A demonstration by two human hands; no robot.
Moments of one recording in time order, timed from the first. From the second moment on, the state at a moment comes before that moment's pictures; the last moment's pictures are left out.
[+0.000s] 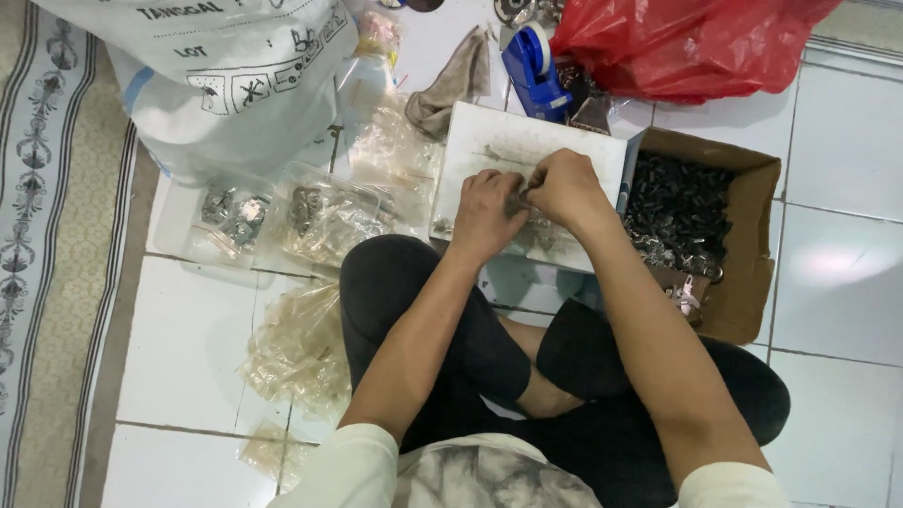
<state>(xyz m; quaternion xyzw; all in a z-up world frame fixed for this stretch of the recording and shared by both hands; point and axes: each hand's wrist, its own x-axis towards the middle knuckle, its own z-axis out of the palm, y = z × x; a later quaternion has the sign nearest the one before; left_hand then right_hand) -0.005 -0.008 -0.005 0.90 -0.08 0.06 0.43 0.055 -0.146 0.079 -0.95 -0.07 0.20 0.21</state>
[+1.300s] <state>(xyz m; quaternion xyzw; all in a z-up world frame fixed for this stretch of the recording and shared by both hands) 0.000 -0.004 -0.007 0.88 -0.01 0.10 0.46 0.018 -0.176 0.035 -0.92 0.02 0.08 0.38</state>
